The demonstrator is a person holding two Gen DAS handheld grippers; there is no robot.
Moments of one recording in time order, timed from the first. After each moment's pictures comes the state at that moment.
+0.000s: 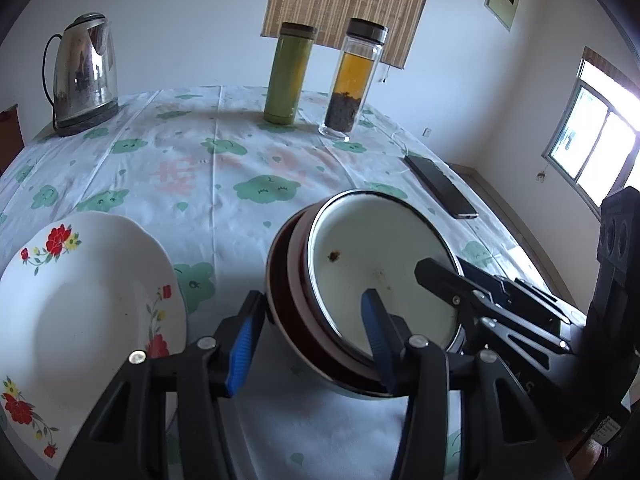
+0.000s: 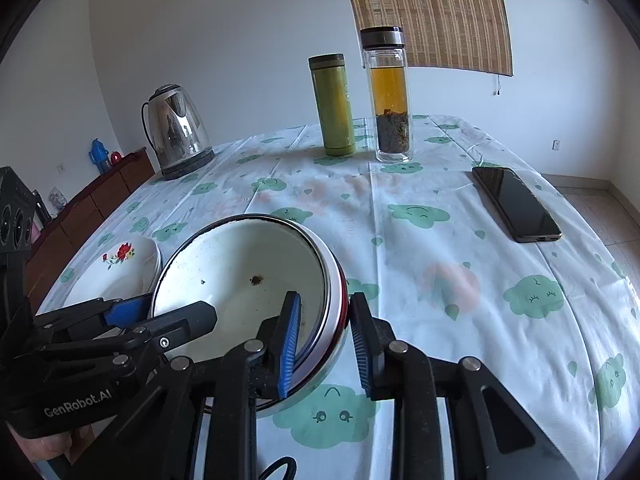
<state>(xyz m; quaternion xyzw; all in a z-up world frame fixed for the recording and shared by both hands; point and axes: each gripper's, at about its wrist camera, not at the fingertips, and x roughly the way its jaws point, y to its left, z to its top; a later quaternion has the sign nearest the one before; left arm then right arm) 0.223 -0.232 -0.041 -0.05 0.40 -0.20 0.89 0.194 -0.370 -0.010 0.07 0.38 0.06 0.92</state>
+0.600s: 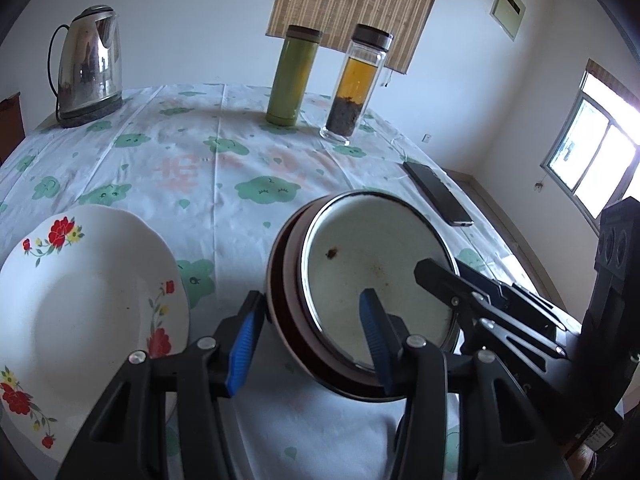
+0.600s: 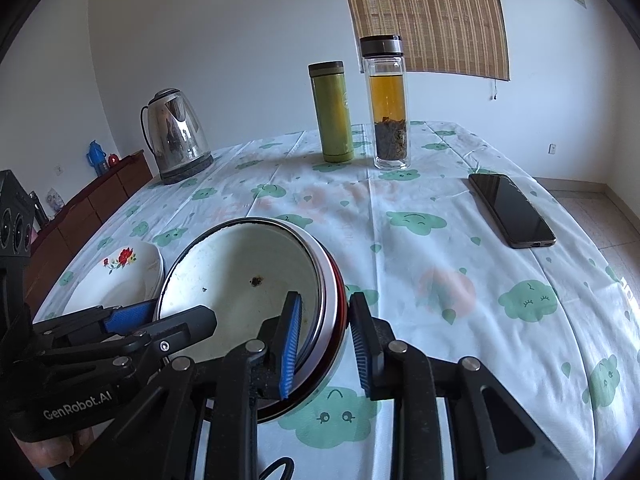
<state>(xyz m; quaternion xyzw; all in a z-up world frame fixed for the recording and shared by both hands) 0.222 -0.227 -0.037 -0.07 0.40 -0.20 0.89 0.191 -0.368 -0.003 0.07 0.38 0.06 0.92</state>
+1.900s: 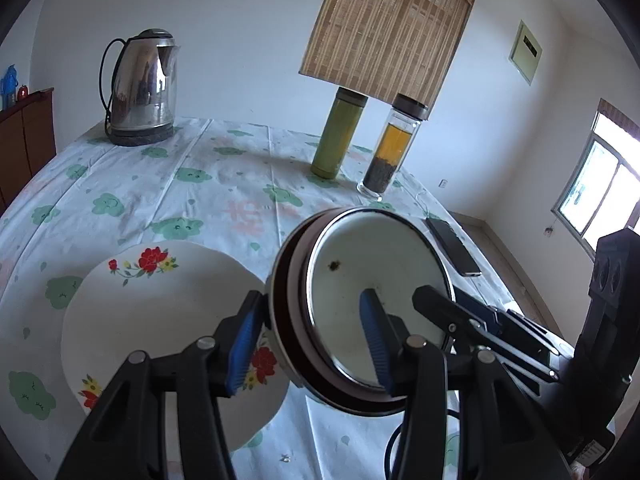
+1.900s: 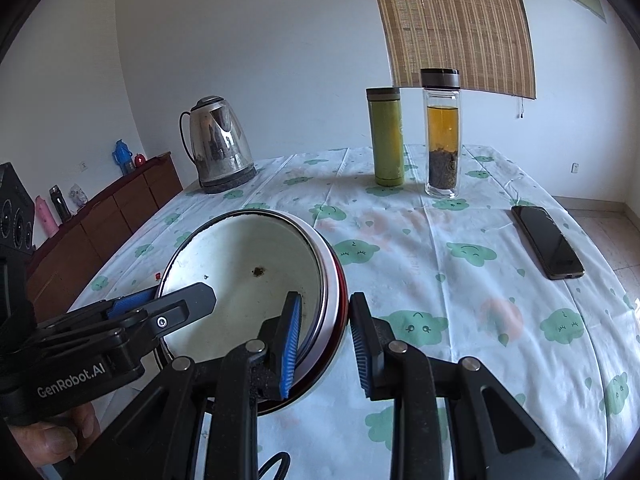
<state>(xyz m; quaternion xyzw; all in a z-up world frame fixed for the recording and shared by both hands) 0.208 -0.158 0.000 -0.11 0.35 -0.15 0.92 0.191 -0.310 0.032 0.06 0.35 0.10 0.93</state>
